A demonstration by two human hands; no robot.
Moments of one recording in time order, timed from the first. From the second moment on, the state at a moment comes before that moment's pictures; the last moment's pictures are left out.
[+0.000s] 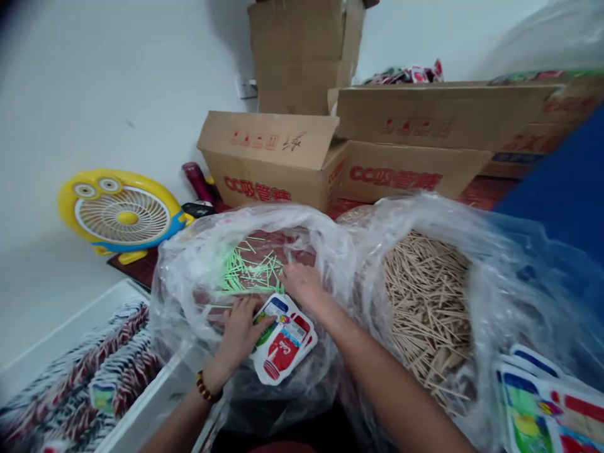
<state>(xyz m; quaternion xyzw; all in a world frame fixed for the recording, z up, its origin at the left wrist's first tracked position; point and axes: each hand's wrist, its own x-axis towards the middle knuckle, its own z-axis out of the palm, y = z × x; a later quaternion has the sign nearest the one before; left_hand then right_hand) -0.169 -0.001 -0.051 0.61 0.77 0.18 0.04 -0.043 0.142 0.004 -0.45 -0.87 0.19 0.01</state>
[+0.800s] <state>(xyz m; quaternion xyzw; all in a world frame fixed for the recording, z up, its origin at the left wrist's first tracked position) -0.171 -0.005 -0.062 0.57 0.77 0.25 0.10 -0.125 0.133 -0.013 -0.35 -0.92 0.15 -0.13</state>
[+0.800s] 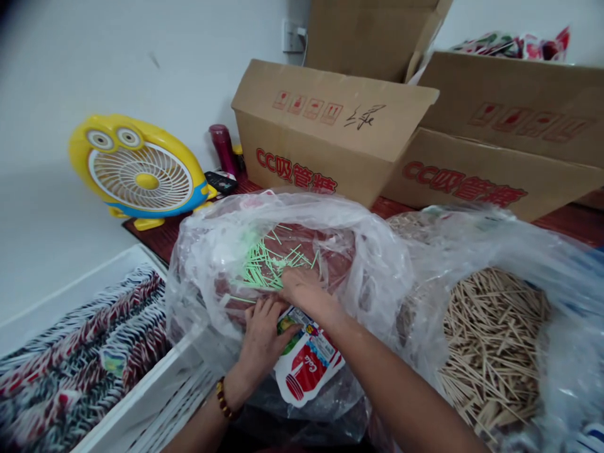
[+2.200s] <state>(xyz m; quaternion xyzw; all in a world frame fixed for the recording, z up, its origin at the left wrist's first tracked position) -0.178 0.010 -0.052 0.51 0.78 0.31 0.19 -0.080 0.138 -0.072 -0.35 -0.70 0.56 0.28</state>
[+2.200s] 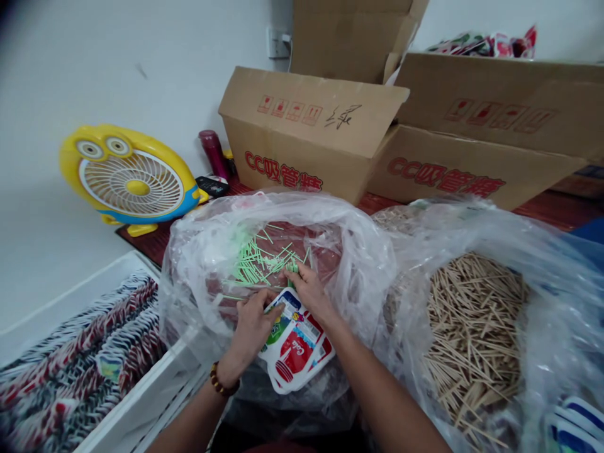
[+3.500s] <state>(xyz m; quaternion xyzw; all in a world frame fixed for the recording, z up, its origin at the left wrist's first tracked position) -0.195 0.017 -0.024 0.42 0.62 0.45 0.48 -0.037 0.124 0.000 -0.25 -0.83 0.46 0.21</state>
